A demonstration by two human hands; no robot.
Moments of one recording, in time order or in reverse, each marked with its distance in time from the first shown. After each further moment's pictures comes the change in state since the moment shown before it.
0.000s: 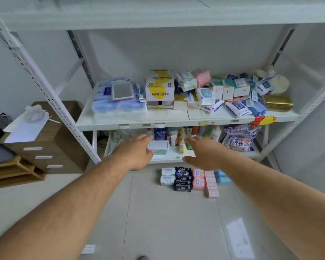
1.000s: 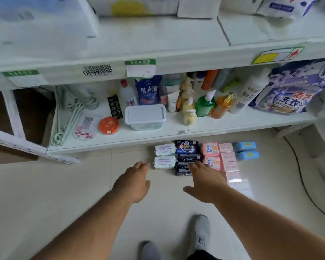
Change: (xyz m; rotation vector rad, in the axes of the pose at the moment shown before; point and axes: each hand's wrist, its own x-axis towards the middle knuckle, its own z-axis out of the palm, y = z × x) left_hand 0.327 -0.125 0.427 -0.116 -0.375 -0.048; right_hand 0.342 0.102 0.411 0.151 -0.347 0.206
